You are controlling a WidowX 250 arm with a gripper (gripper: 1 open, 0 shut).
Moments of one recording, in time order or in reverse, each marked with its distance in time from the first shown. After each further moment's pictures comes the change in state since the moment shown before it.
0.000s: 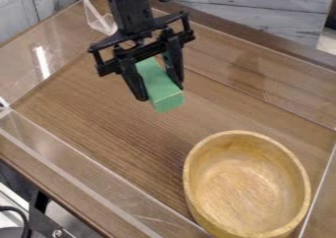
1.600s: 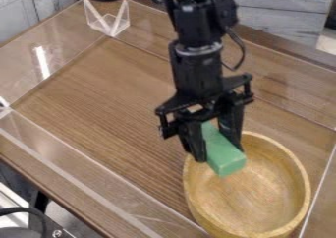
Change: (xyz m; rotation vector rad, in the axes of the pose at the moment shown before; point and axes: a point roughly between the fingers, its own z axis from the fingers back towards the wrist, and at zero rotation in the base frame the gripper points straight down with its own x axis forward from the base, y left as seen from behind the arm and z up) arm -0.051 -0.027 -0.058 0.092 -0.016 0.123
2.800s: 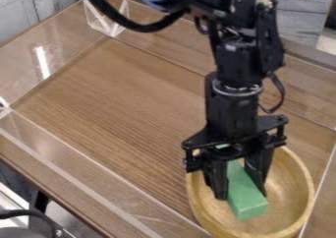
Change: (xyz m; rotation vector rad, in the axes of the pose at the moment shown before) arm -0.031 -0.002 -0.029 0.087 -0.038 -0.134
